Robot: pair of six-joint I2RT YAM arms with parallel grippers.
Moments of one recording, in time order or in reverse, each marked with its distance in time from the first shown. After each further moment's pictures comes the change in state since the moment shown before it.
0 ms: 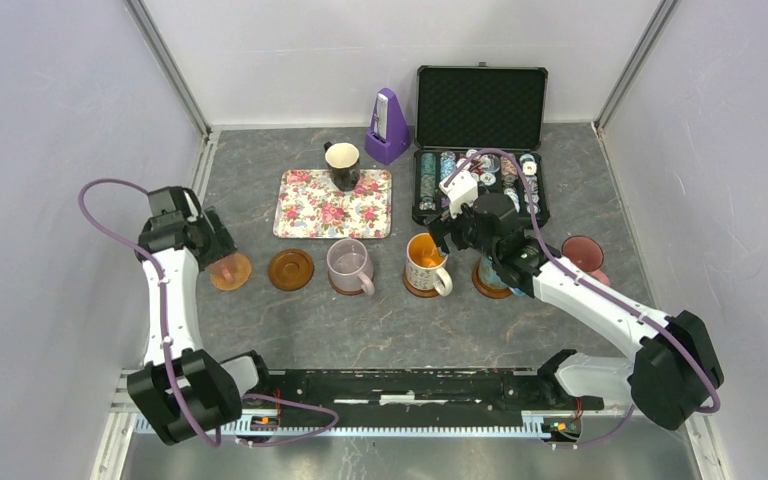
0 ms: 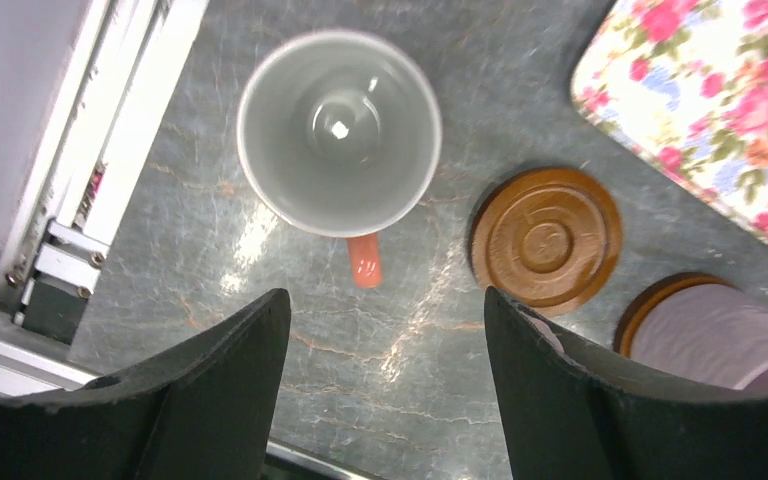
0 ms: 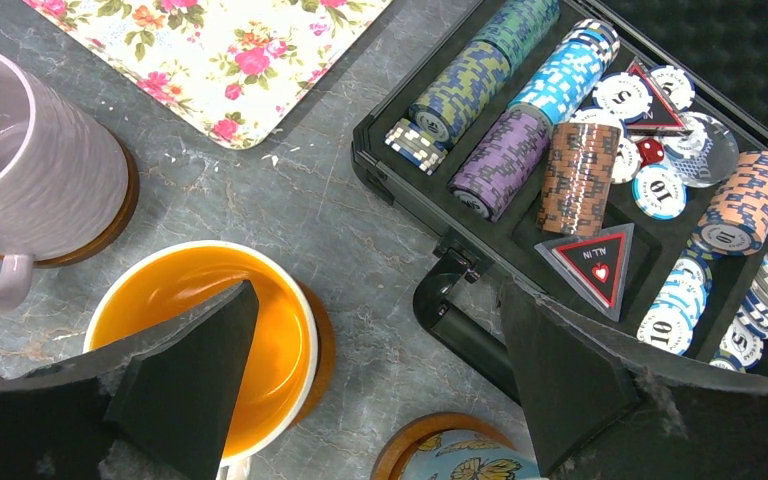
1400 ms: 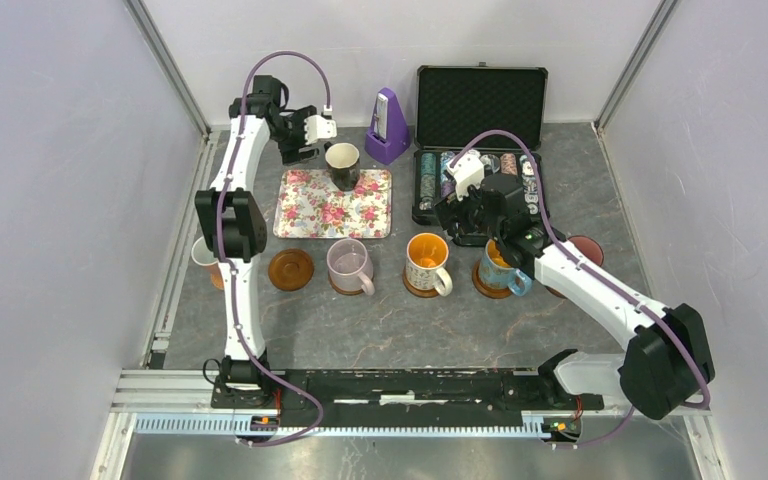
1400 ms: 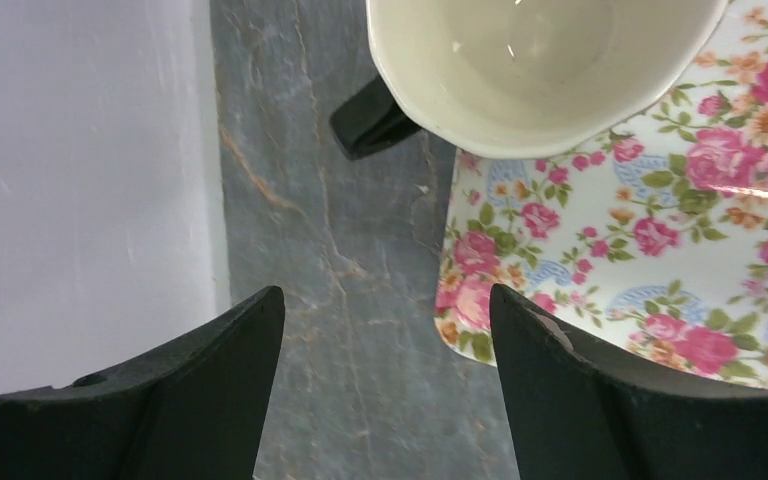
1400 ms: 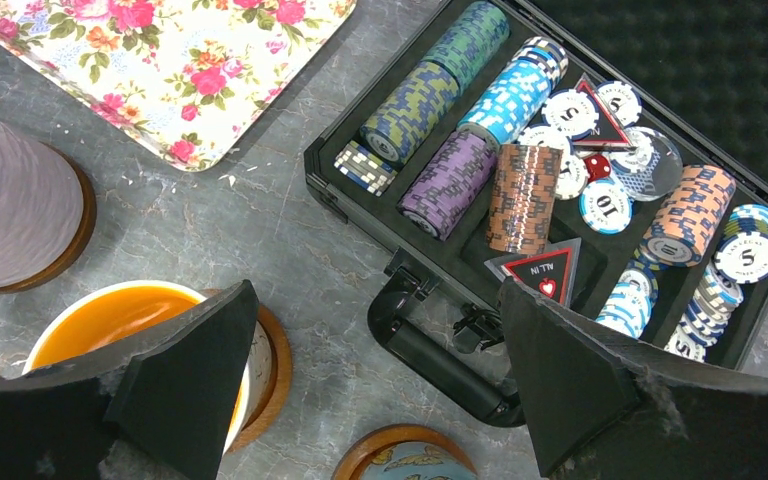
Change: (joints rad) left arm -0.406 1.265 1.395 -0.224 0.489 1.608; right arm -0.092 0.058 0.111 -0.065 -0.063 -0.041
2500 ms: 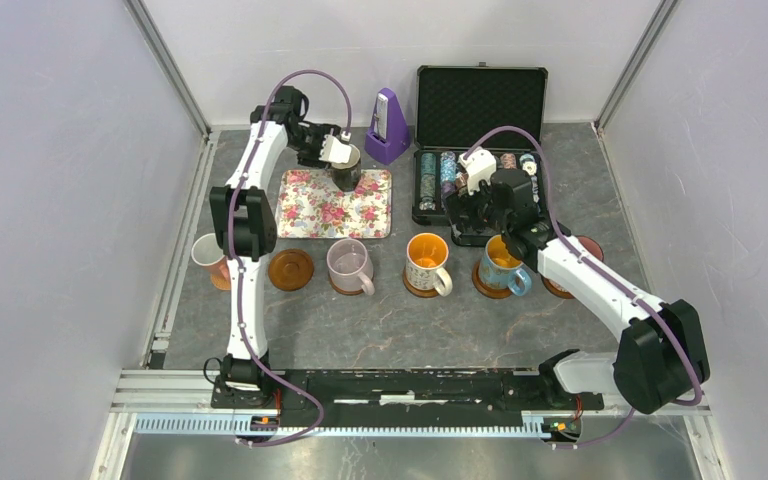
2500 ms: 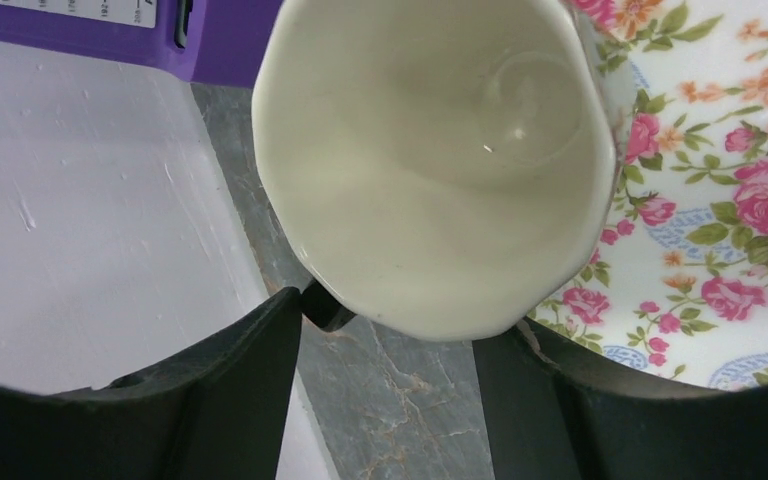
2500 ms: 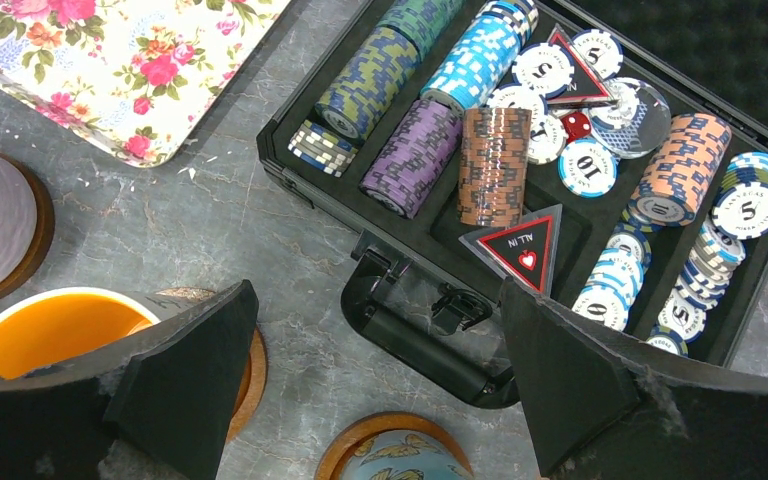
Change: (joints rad) left arm -0.065 0.057 -0.033 0.061 0.089 0.354; right arm -0.080 0.027 0.000 -0.014 -0.032 0.037
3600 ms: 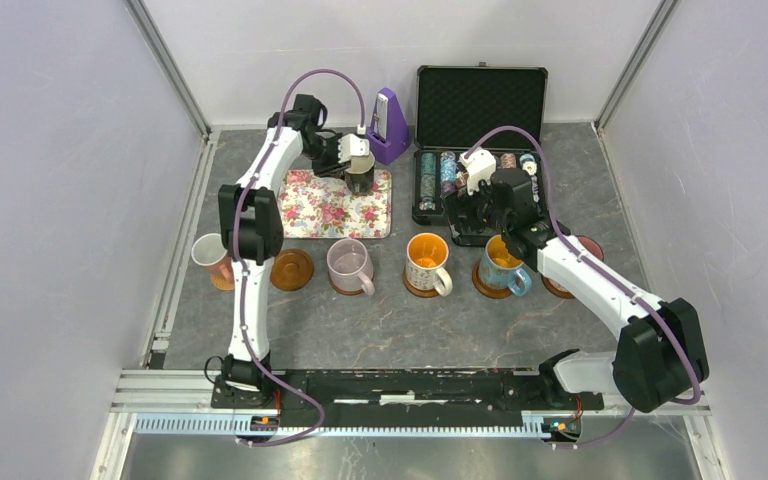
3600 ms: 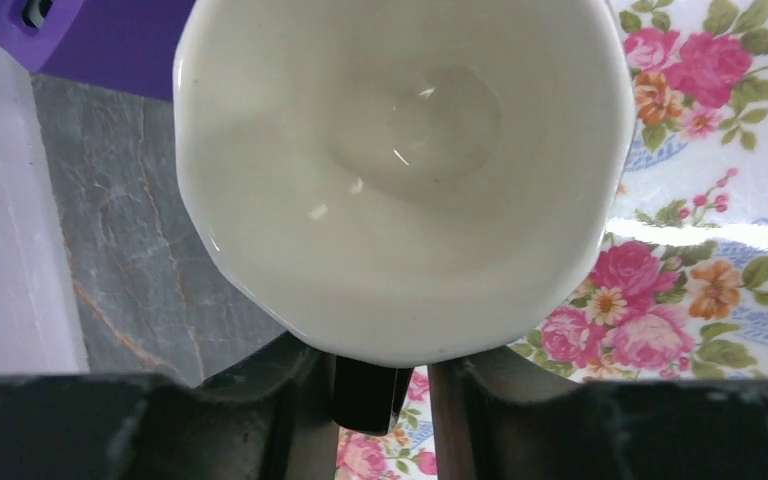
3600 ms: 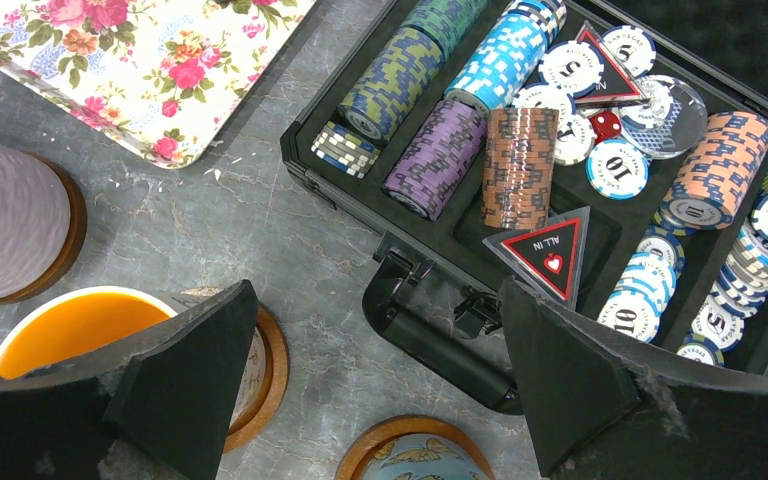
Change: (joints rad) left arm -0.068 -0.043 -0.125 0.024 -0.054 -0.430; right arm -0.012 0.006 0.000 0.003 -0.047 0.035
